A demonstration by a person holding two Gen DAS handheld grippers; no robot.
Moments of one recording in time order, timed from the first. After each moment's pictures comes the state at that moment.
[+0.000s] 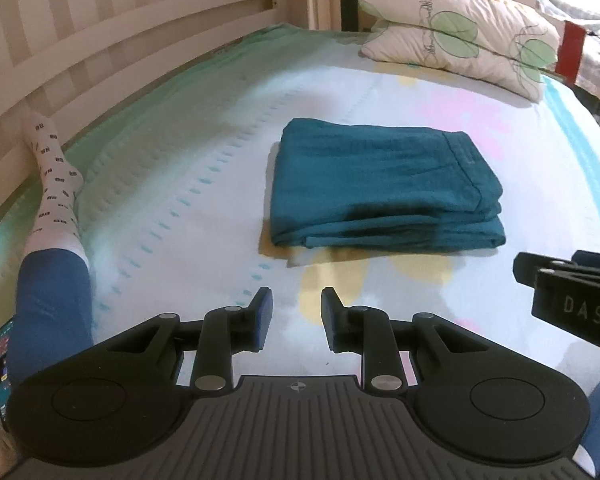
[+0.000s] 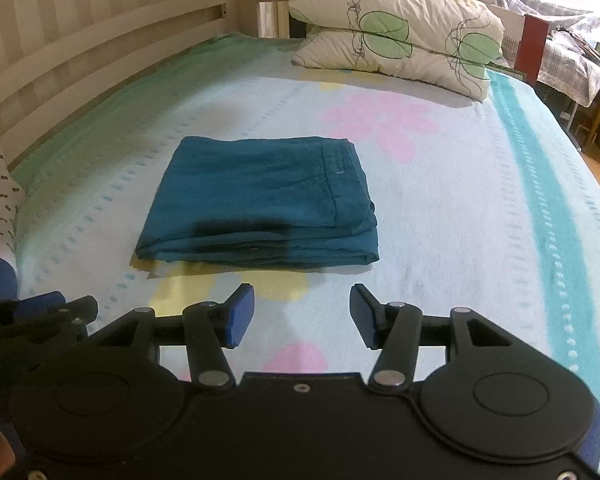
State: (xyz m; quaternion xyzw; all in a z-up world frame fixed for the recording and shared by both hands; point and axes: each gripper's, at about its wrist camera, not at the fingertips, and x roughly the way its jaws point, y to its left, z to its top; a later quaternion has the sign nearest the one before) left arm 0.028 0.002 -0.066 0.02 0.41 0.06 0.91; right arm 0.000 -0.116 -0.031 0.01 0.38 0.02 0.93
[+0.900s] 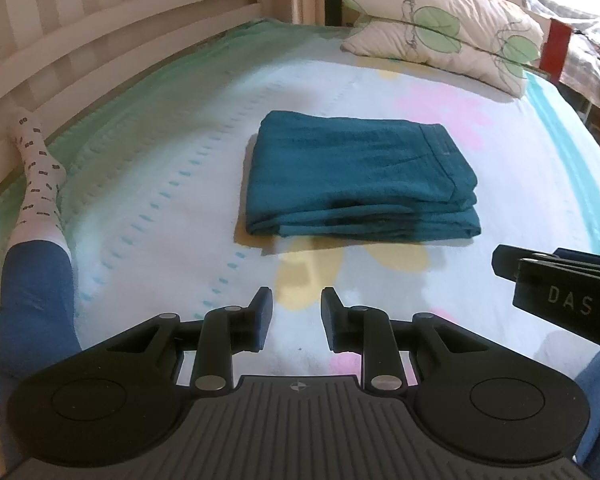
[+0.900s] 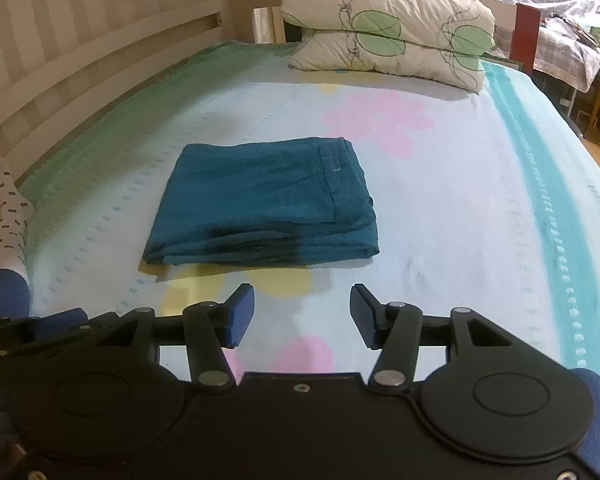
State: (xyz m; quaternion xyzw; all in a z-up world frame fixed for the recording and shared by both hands) left arm 0.023 -0.008 -0.067 0.01 0.42 0.04 0.91; right arm -0.007 -0.125 -0.030 0.04 0.38 0.02 0.92
